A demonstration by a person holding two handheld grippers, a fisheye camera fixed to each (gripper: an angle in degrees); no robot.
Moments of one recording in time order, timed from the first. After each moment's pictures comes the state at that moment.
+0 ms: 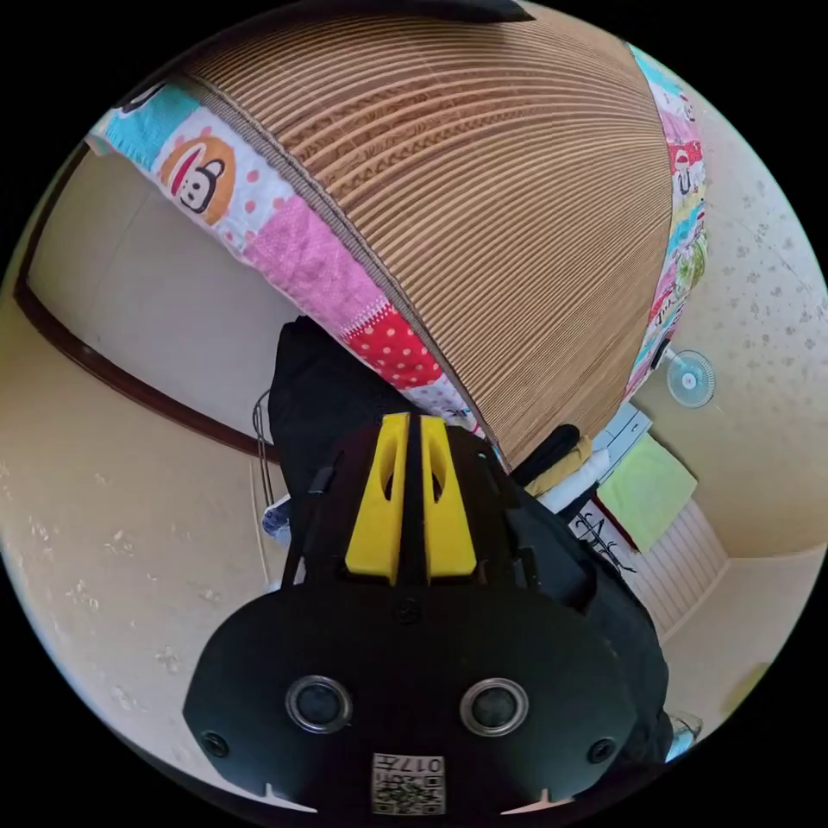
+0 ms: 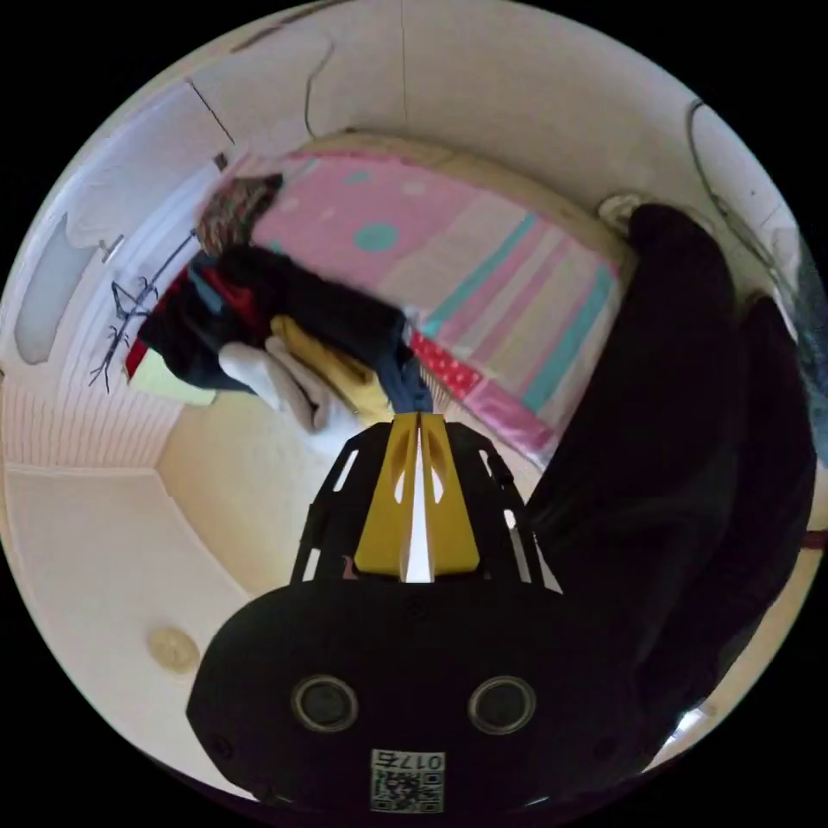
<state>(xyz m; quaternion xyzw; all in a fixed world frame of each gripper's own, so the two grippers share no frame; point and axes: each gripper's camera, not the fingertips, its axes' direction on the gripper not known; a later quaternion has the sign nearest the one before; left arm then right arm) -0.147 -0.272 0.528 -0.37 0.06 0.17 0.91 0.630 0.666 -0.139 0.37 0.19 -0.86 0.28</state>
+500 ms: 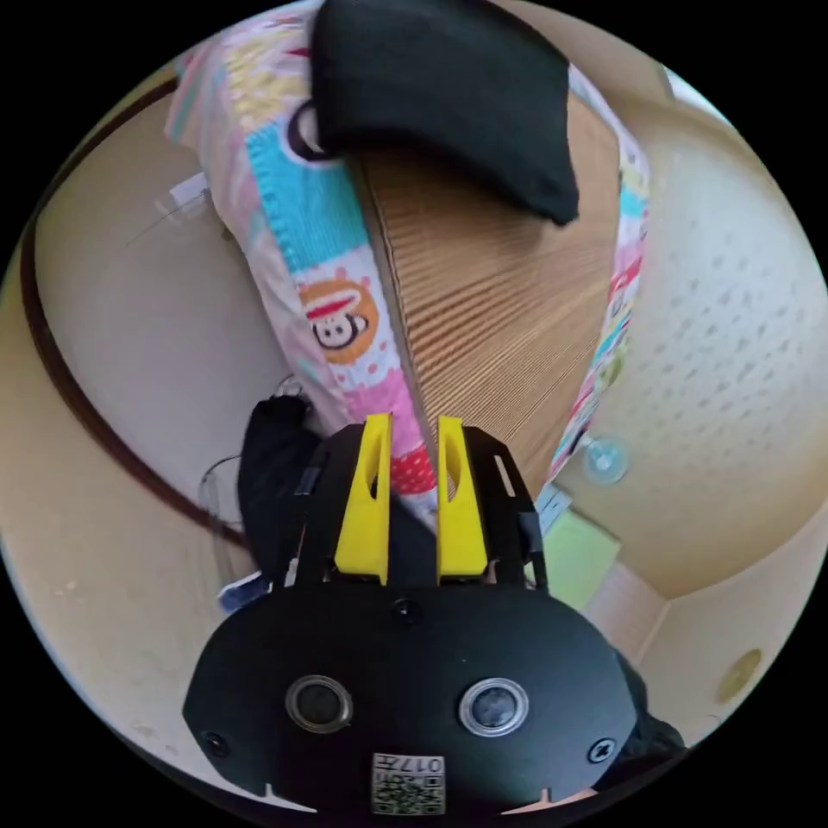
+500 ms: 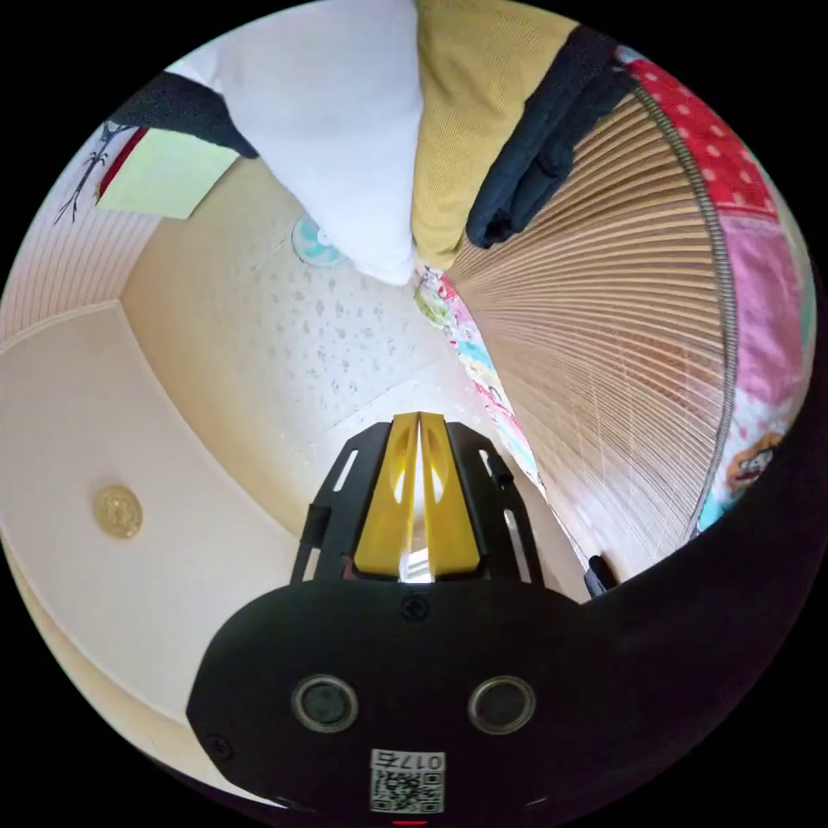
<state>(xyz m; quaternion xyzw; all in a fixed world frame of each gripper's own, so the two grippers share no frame) -0.237 -0.364 0.502 -0.21 0.25 0.05 0.94 0.575 0.475 -0.002 0.34 0.40 -0.83 0.21</state>
